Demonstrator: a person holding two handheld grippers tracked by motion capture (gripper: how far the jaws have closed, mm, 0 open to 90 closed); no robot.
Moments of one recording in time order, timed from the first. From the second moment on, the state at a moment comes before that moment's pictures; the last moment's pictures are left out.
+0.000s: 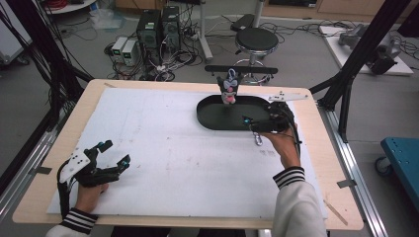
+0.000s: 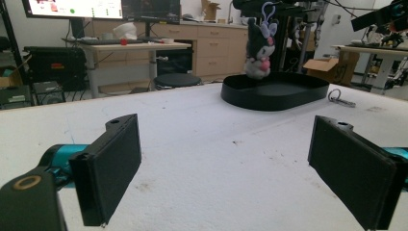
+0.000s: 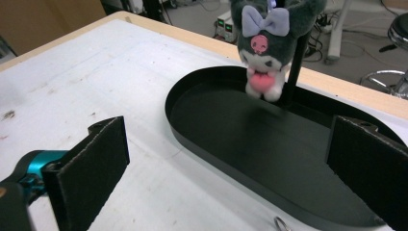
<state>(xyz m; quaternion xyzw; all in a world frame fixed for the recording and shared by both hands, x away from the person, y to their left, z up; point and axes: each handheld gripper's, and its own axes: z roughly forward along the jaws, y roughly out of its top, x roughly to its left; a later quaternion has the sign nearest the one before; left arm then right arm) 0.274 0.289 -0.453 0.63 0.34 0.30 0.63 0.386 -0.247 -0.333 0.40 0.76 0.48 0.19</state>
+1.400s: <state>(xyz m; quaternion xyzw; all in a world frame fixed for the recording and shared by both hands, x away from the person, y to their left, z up) 0.273 0.288 -0.453 0.63 0.34 0.30 0.63 0.336 -0.292 -0.357 0.38 0.75 0.50 0.22</state>
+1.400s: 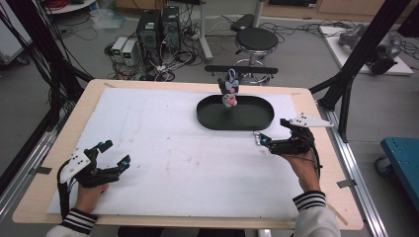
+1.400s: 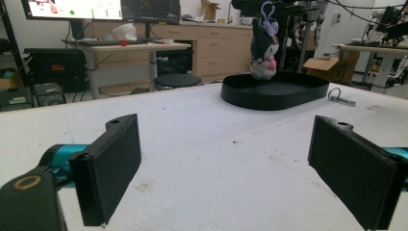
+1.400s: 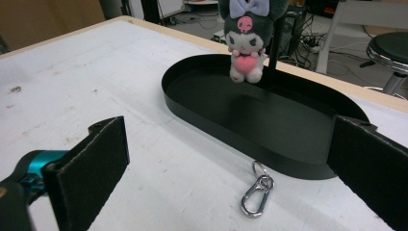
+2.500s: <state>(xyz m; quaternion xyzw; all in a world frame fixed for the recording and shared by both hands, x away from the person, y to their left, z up) 0.273 0.288 -0.453 0.63 0.33 0.30 0.63 0.389 -0.295 -0.334 0.30 0.85 0.38 0.18</state>
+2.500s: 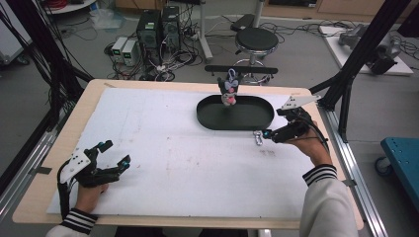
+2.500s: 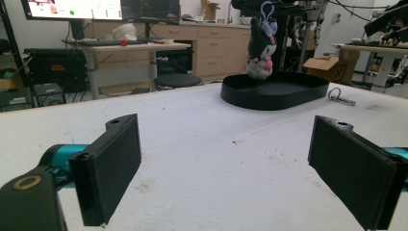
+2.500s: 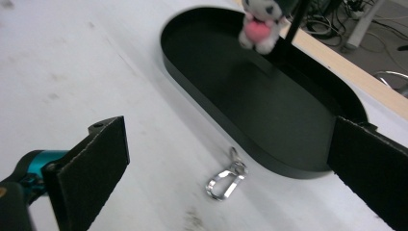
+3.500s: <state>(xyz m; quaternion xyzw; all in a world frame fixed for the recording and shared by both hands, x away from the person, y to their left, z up) 0.273 0.288 -0.453 0.63 0.33 0.30 0.63 0.434 -0.280 -0.366 0.27 0.91 0.28 0.12</state>
